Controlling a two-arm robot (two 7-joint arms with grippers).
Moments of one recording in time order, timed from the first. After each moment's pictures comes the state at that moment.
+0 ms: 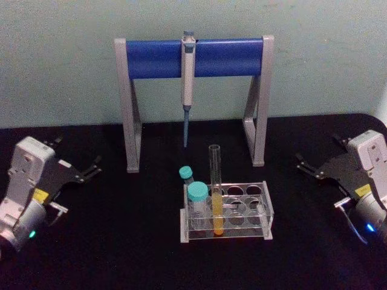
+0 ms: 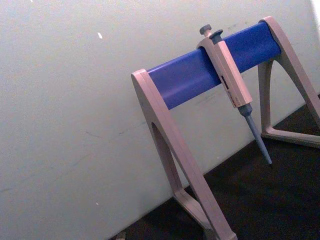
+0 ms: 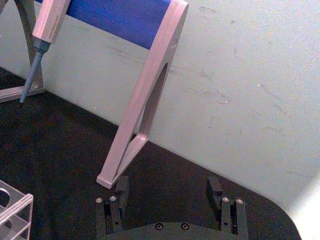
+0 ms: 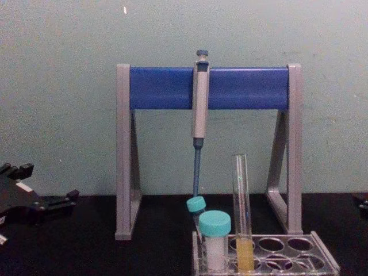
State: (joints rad) left arm -0.20 0.60 0.45 -1.41 -0.25 -0.12 0.03; right arm 0.20 0.60 -0.45 -1.41 0.25 -0.12 -0.03
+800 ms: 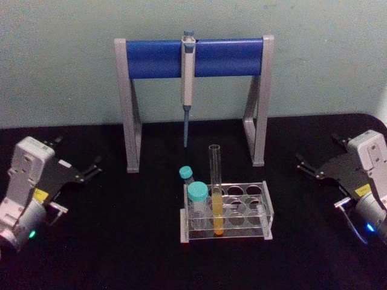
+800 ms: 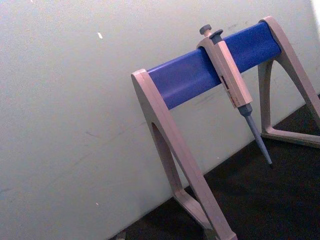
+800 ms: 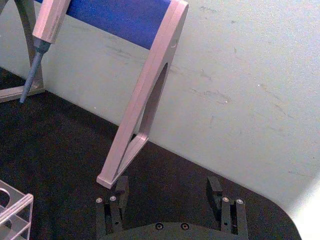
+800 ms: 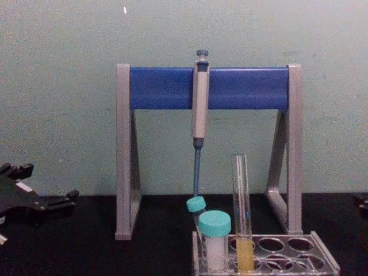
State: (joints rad) left arm -0.20 0.60 0.45 -1.41 -0.25 -0.12 0.03; right arm 0.20 0.60 -0.45 -1.41 0.25 -0.12 -0.03
